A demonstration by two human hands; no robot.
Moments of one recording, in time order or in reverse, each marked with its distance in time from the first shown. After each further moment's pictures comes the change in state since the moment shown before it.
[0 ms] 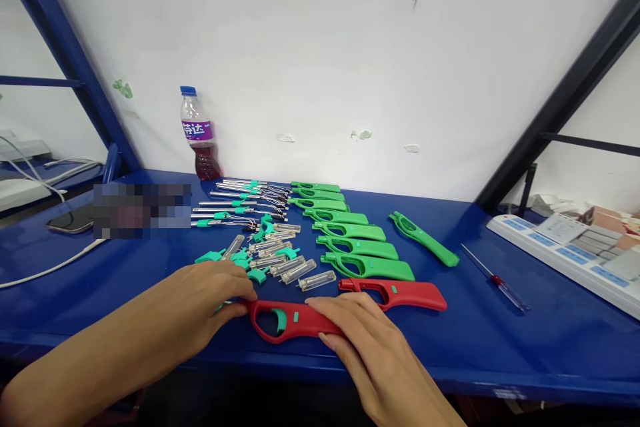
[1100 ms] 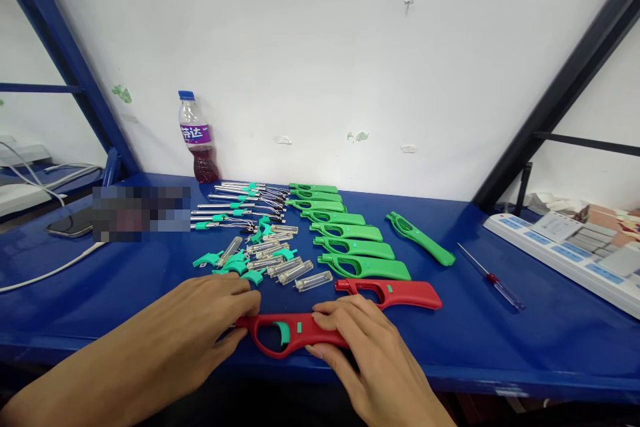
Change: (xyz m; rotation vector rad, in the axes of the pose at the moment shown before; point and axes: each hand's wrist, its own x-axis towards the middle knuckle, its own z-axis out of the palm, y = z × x) left_hand -0.014 0.028 0.002 0.173 -0.050 0.038; right_hand 0.004 -0.003 0.004 0.005 -0.006 0.047
